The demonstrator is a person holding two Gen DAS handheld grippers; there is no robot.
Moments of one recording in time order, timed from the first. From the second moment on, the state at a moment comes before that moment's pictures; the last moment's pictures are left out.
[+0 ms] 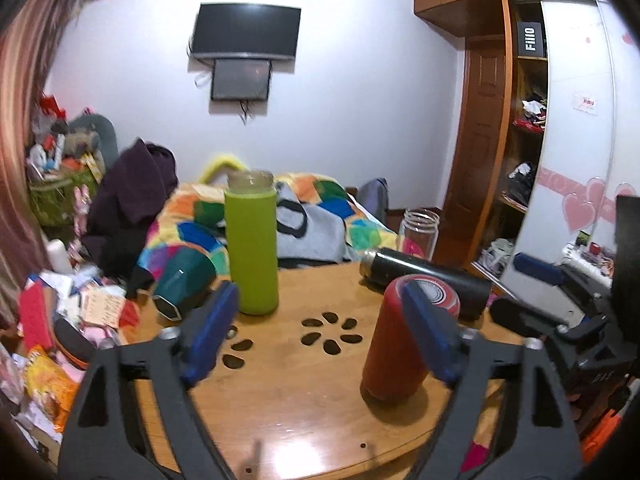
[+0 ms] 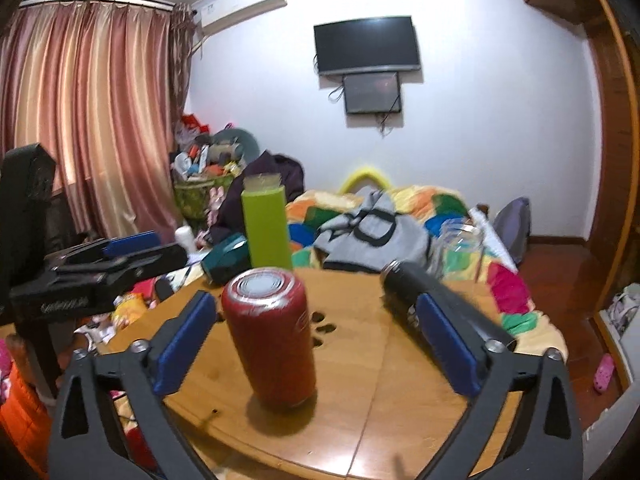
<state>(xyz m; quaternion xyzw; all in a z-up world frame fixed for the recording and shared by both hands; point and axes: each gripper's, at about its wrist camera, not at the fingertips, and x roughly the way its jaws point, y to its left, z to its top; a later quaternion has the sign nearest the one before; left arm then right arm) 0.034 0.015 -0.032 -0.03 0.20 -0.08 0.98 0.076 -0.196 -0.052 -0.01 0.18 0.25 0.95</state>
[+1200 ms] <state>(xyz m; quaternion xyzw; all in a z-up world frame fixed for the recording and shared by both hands) -0.025 -0.012 -0.019 -0.01 0.13 -0.01 0.99 0.035 -0.220 -0.025 0.01 0.14 0.20 0.97</state>
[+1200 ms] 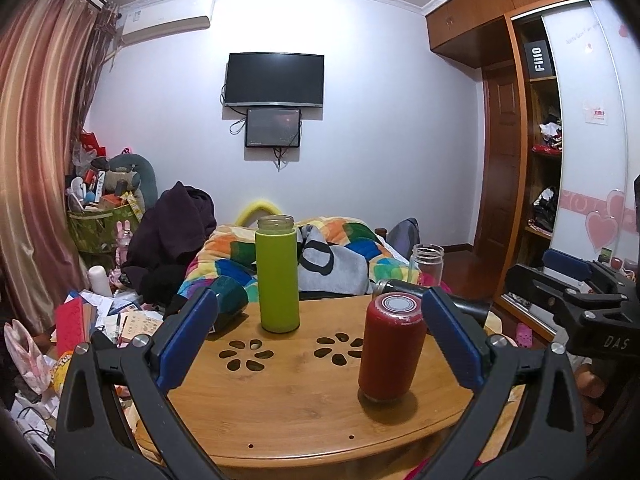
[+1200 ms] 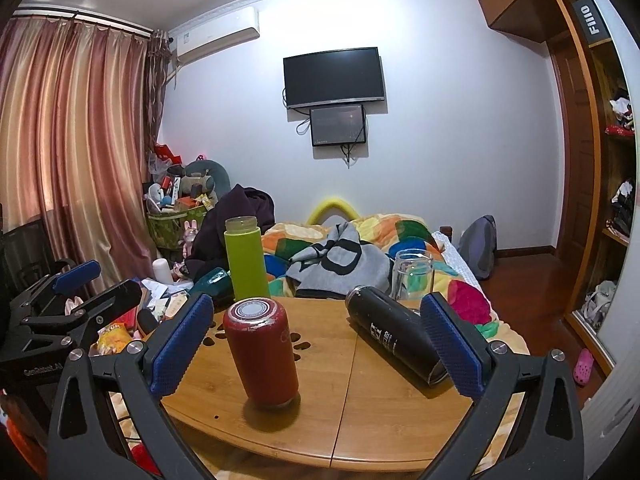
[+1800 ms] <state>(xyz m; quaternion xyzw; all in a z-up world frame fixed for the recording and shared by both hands) -0.028 -0.016 -0.019 0.00 0.12 0.00 0.99 0.034 -0.221 -0.025 0.01 0.14 0.20 0.97</state>
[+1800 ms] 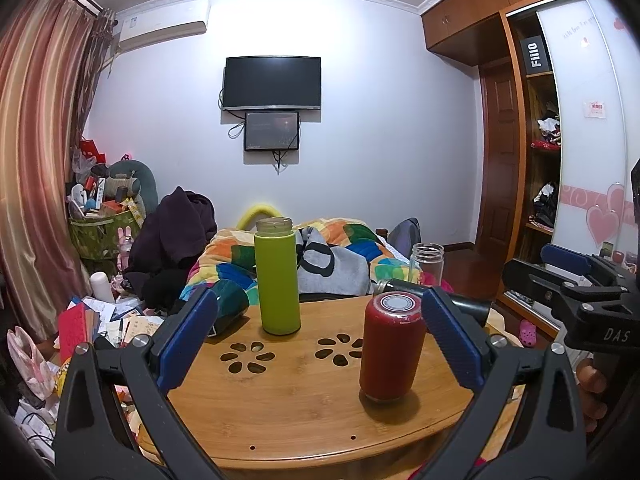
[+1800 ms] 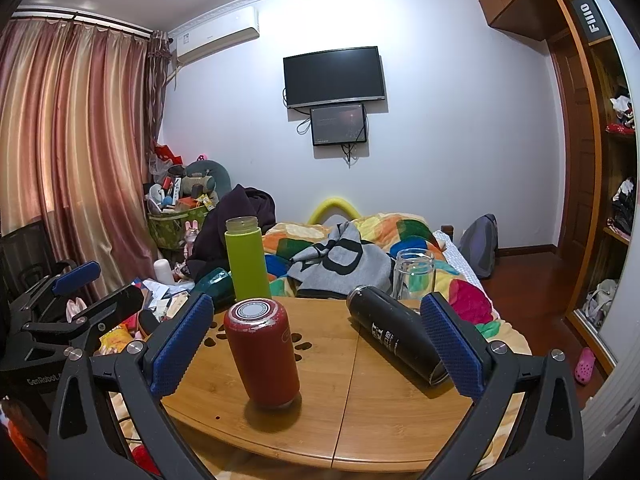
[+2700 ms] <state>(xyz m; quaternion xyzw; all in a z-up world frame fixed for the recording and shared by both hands) -0.024 -0.015 -0.018 0.00 0.12 0.00 0.99 0.038 -0.222 -0.028 0.02 0.15 0.21 0.97</state>
